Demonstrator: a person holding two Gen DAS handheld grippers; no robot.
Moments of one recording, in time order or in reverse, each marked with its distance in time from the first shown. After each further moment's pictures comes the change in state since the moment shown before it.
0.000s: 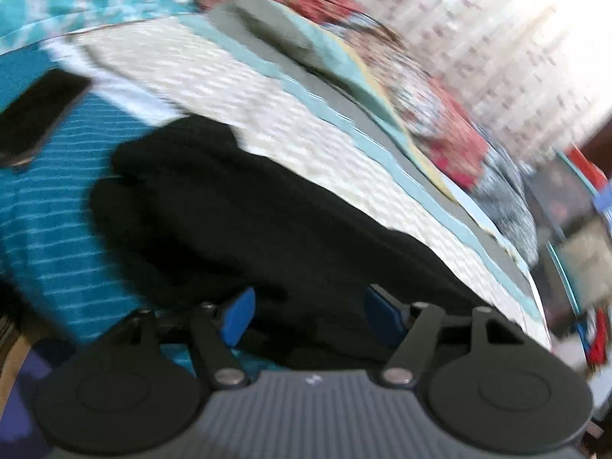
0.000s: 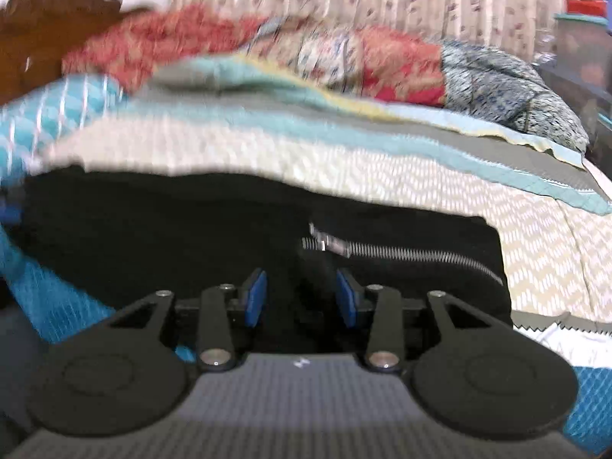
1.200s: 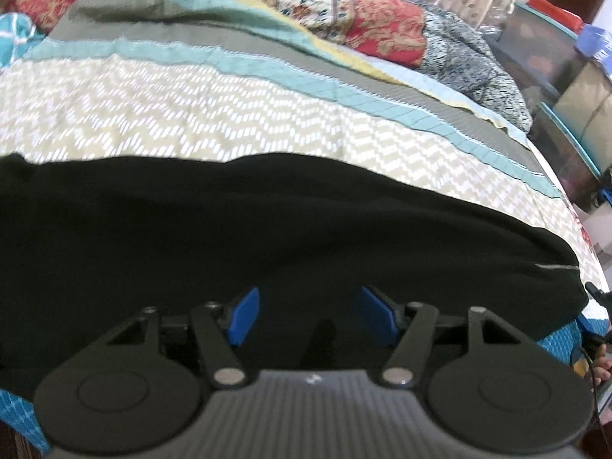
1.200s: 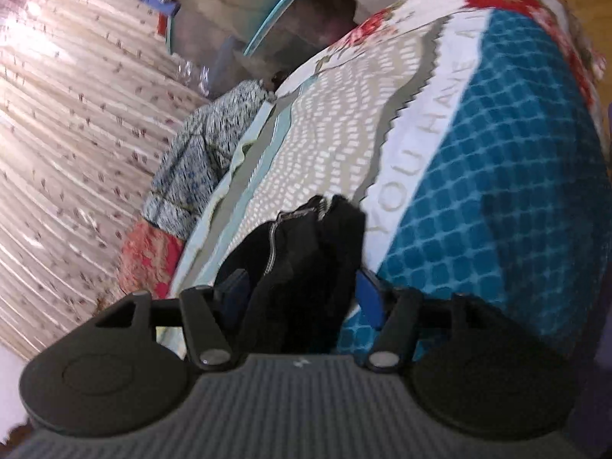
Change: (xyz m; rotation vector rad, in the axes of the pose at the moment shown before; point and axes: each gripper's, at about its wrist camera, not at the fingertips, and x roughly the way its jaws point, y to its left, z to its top) left arm 0.119 -0.180 -0.039 0.400 0.242 0.051; right arm -0.043 -0.276 -0.101 1.105 -0.334 -0.260
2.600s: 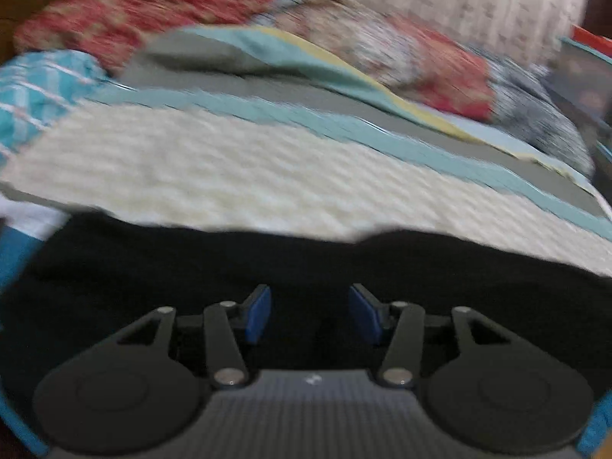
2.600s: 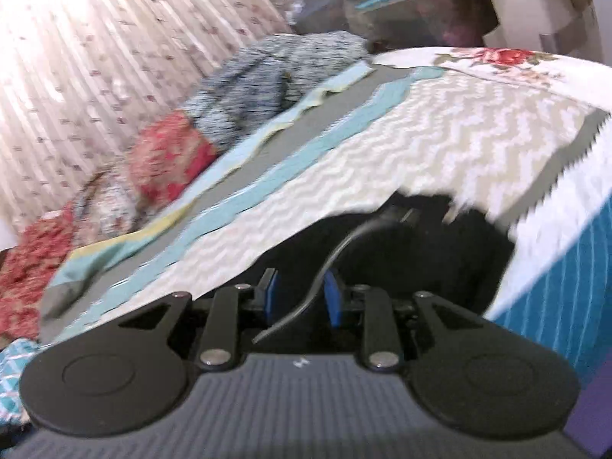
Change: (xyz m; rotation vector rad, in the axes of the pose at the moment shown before) left arm -0.007 0.046 0.019 0.005 -0.161 0.165; right arm 0.043 0.082 -0.016 -0.363 0.187 0.013
